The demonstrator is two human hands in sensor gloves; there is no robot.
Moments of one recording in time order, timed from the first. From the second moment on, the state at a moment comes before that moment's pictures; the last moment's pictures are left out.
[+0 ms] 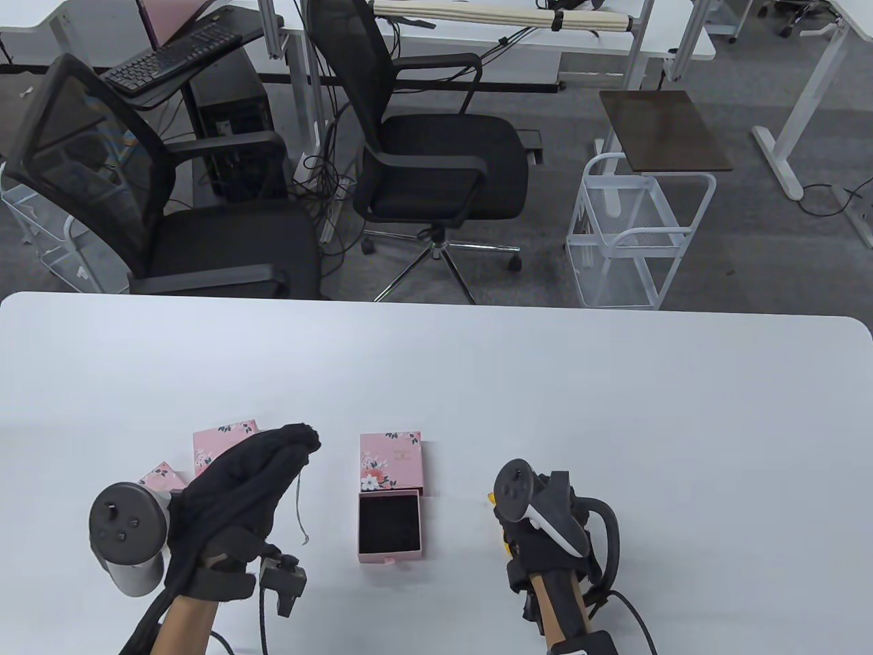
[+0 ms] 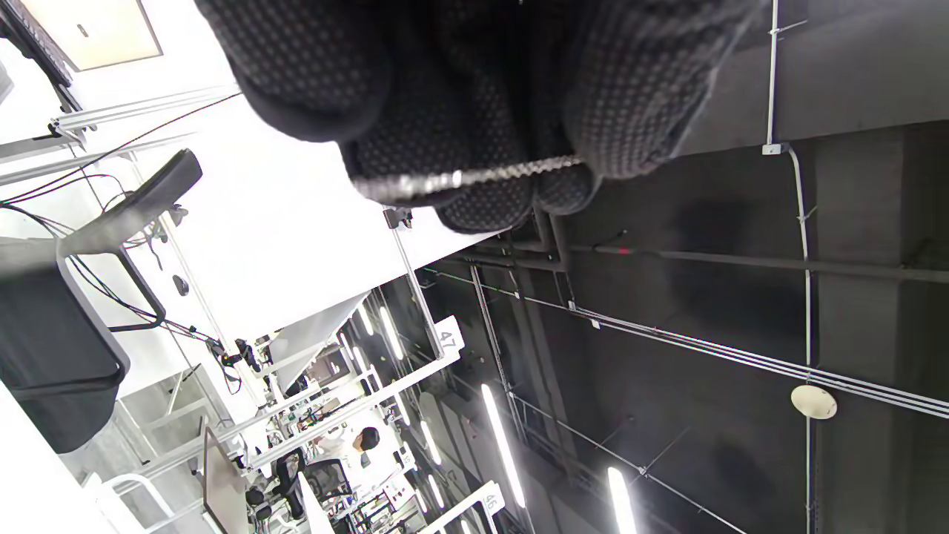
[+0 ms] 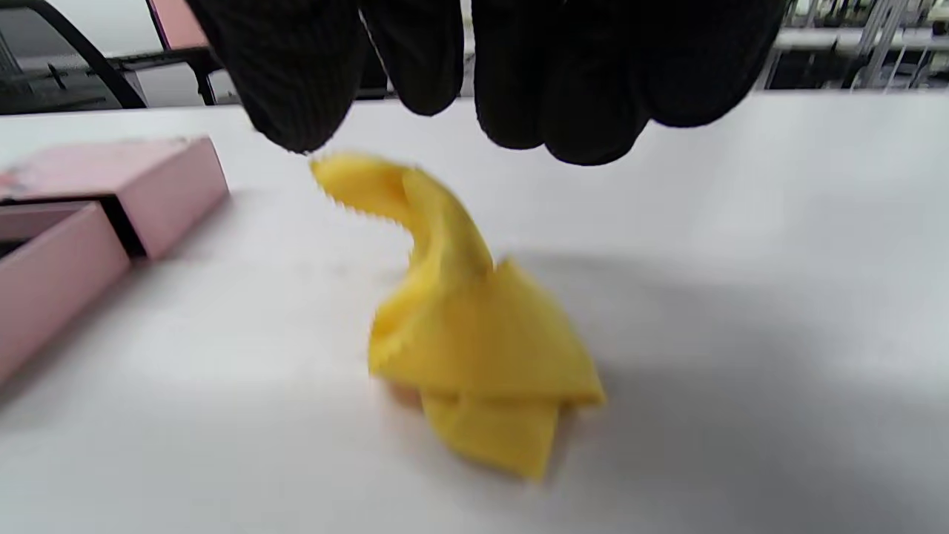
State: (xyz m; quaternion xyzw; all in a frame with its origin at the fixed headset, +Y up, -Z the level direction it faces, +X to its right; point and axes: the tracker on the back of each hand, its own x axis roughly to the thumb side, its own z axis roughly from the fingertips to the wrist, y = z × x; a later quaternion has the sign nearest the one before) left_hand -0.247 -0.577 -0.254 0.20 -0.16 0.57 0.78; right_hand 0.122 -0.714 -0.325 -0.03 0.14 0.99 0.05
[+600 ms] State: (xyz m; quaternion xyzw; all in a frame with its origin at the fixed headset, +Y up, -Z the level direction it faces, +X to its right) left_hand -0.247 -0.584 -0.261 0.19 -0.15 0.57 0.79; right_hand 0.093 -0.669 -0.314 0.06 -0.03 0.95 0.32
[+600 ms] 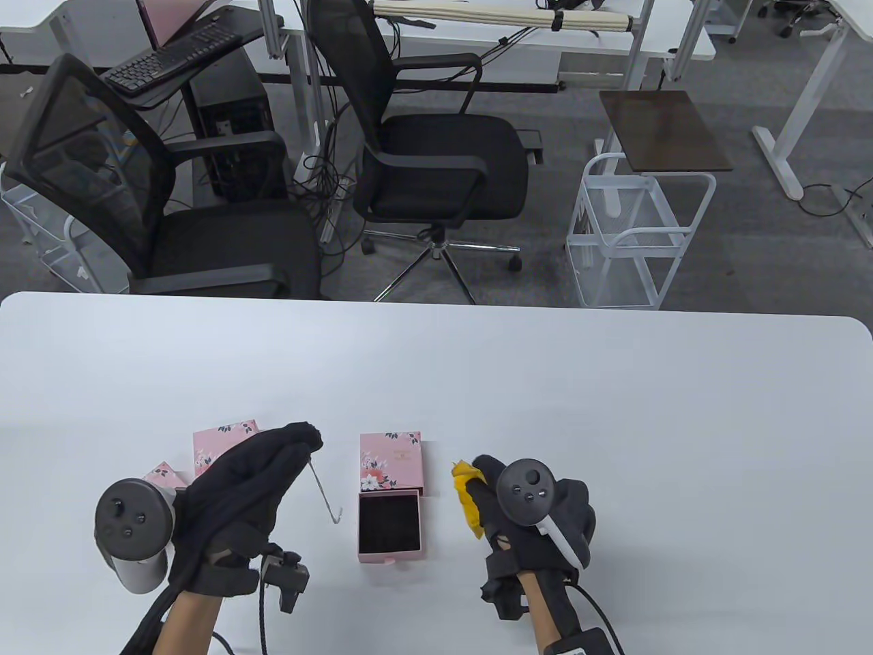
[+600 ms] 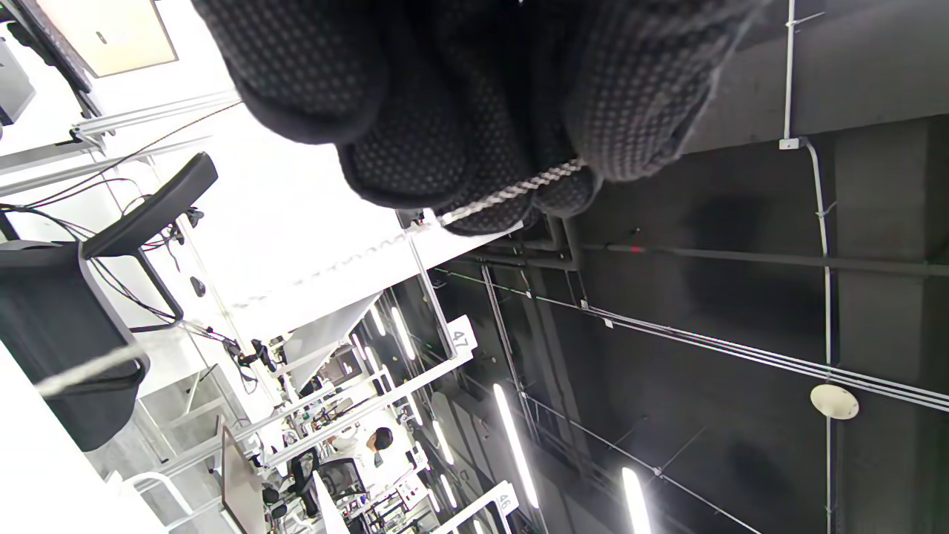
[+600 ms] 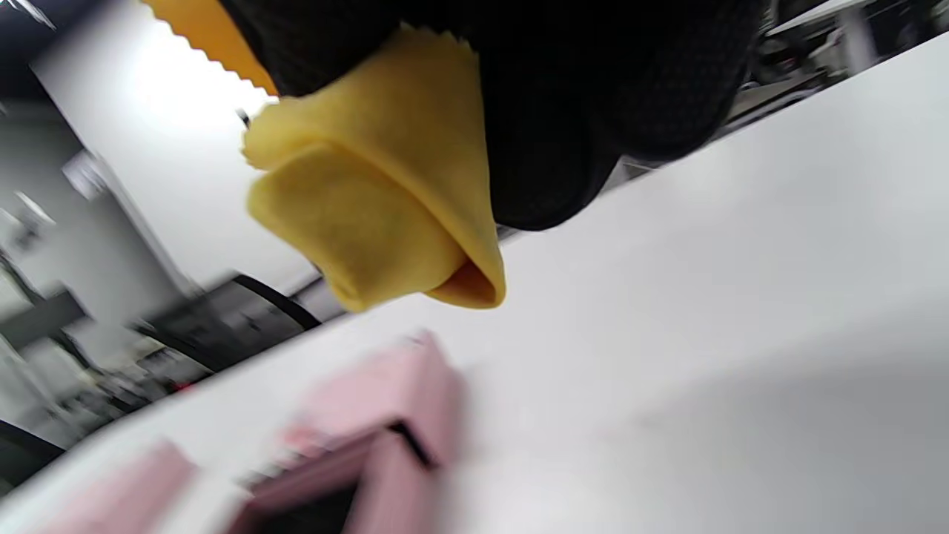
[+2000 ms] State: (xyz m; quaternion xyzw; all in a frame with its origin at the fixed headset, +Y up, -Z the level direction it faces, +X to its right) left_hand -0.214 -0.607 -0.264 0.16 -0.09 0.54 0.82; right_hand -0.021 -0.620 -0.270 0.13 -0.22 0.84 0.48
